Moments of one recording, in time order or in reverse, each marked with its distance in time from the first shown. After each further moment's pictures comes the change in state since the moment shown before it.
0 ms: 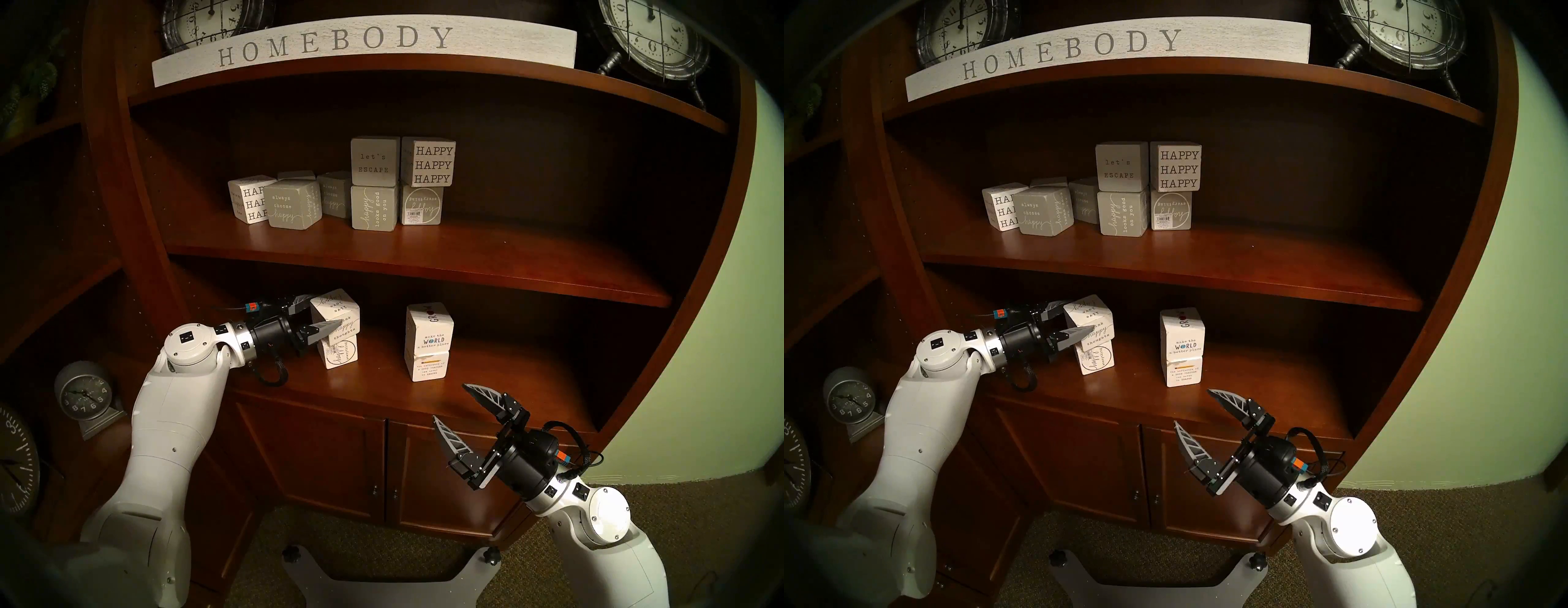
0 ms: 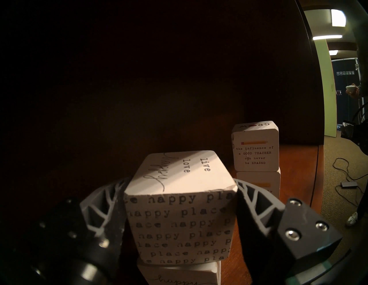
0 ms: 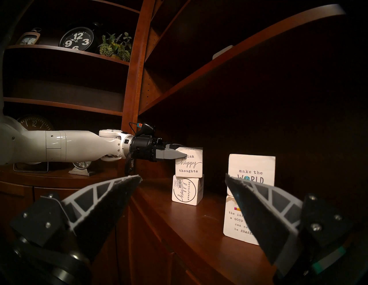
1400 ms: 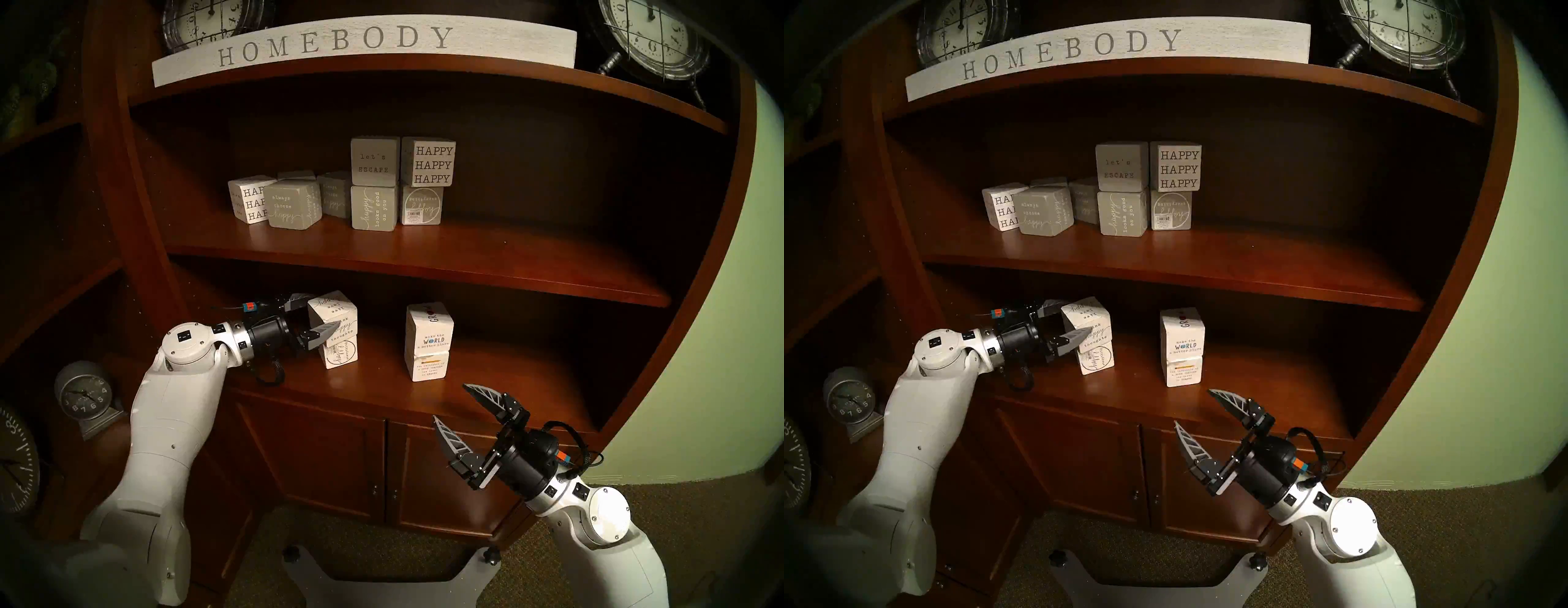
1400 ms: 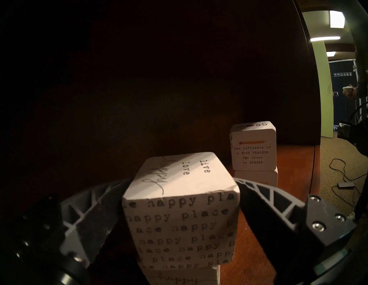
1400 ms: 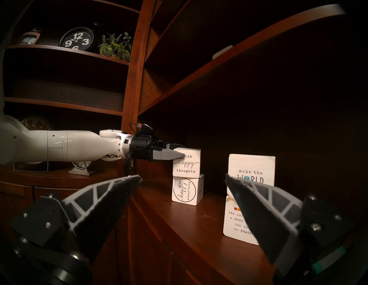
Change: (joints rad) left arm -0.018 -0.002 -0.010 0.030 -0.001 -0.004 -0.036; right arm 0.000 -0.004 0.003 0.000 -0.002 0.002 0.004
